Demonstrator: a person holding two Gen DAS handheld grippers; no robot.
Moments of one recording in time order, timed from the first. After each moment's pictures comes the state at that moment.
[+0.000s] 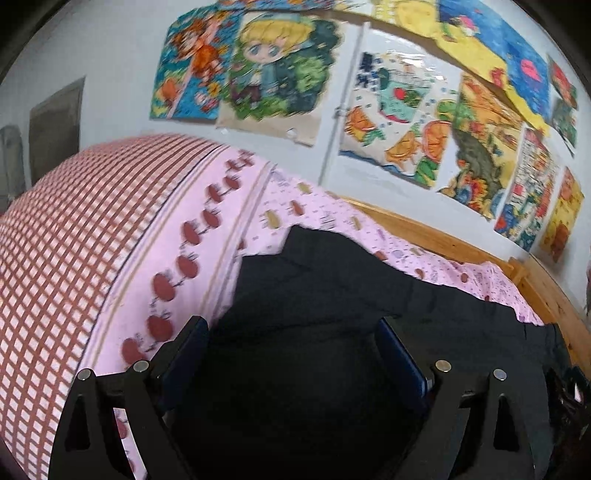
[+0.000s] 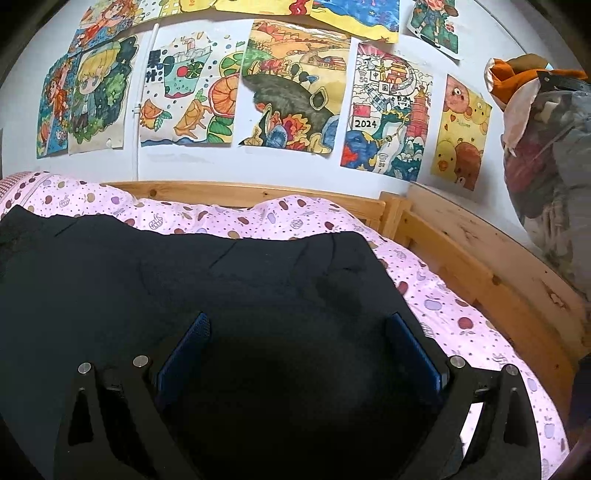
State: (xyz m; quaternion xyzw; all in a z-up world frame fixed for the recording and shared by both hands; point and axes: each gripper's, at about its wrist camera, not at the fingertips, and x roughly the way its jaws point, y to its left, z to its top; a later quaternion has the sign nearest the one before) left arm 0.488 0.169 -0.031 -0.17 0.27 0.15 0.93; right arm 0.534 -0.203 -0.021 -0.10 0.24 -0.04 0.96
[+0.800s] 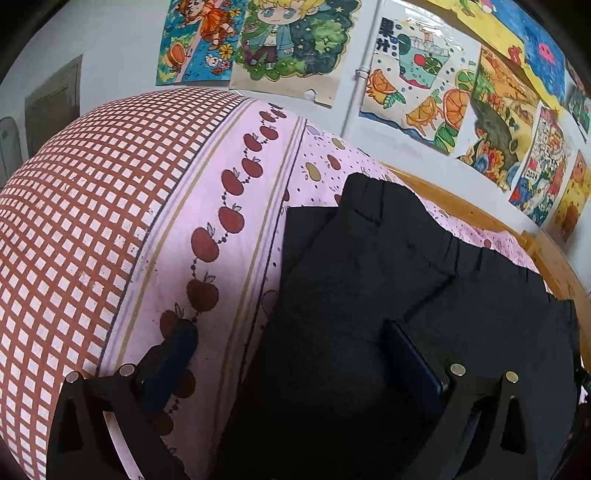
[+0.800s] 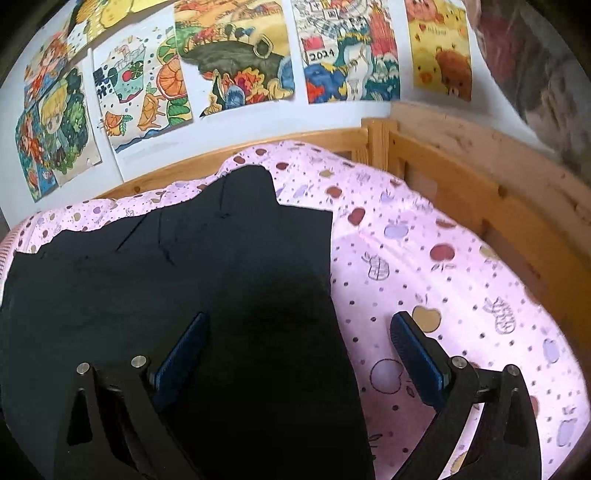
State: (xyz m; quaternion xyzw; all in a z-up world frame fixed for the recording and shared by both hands) left arm 0.479 0.189 -0.051 -0.16 0.34 0.14 0.92; right arm 0.556 -0.298 -0.053 0.04 0.35 0.01 0.94
